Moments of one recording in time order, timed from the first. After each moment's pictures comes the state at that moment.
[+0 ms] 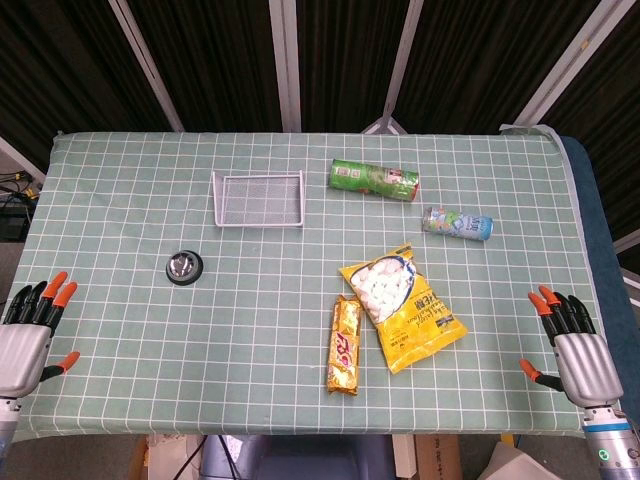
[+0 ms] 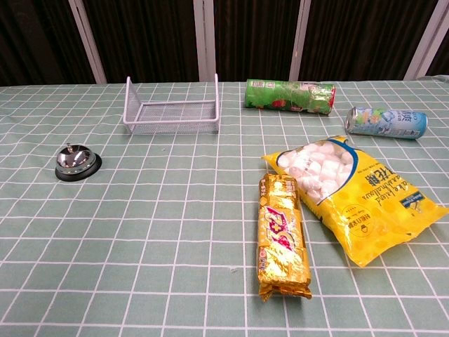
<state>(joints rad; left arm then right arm) -0.10 -1.15 -0.01 -1.60 1.53 1.48 0.21 0.10 -1.11 0.02 -1.62 -1.55 1.44 0.01</state>
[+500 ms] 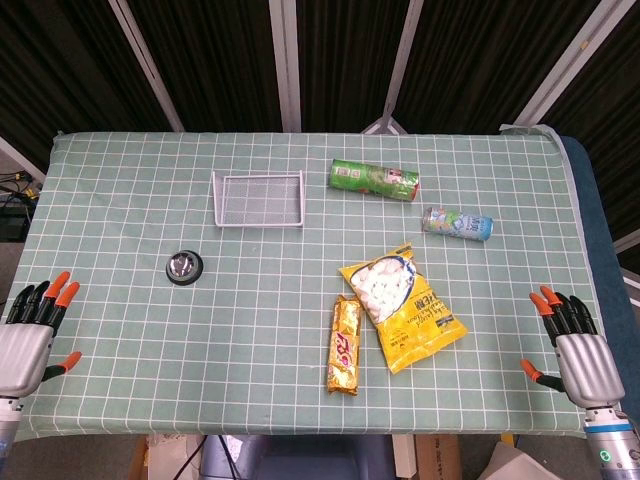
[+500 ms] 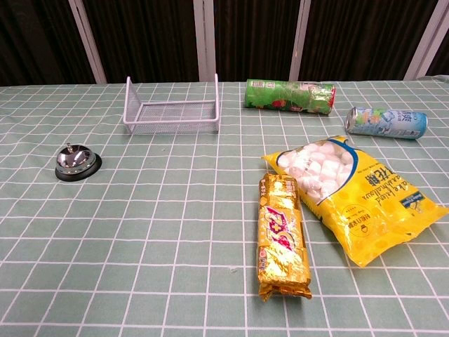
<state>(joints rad) -0.10 -1.15 -0.01 -1.61 1.54 1.48 0.22 0.10 -1.11 0.02 -1.62 -1.55 1.45 0.01</state>
